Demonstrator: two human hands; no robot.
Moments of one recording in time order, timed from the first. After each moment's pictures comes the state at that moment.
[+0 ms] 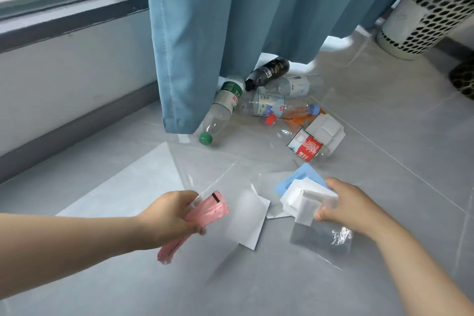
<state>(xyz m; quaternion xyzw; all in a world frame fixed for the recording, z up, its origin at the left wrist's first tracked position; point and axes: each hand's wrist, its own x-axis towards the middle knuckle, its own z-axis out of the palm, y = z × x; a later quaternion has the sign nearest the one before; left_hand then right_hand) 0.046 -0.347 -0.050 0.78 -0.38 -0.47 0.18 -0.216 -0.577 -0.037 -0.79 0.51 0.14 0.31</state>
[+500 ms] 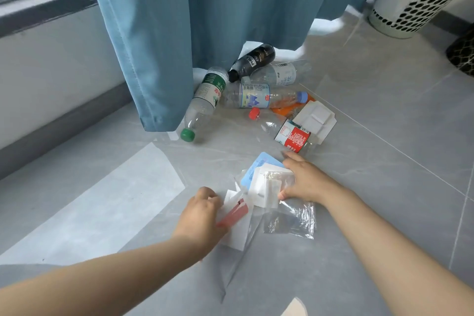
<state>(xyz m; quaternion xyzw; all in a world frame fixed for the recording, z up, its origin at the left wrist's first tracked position) -0.030 -0.398 -0.073 0.82 -0.44 -0.35 0.12 -0.176 -0.607 -0.084 -0.86 0.38 0.16 0.29</state>
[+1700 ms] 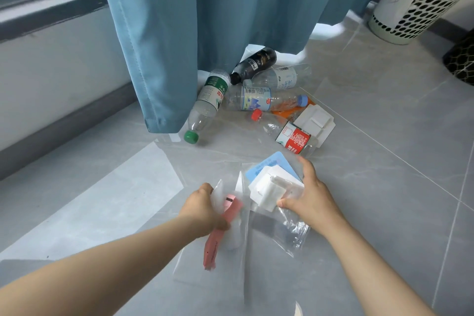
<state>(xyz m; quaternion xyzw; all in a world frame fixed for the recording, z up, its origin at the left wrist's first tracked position) -0.014 -0.417 -0.091 0.85 -0.27 -0.43 0.14 -0.191 -0.552 -0.054 -0.76 0.53 0.01 0.38</state>
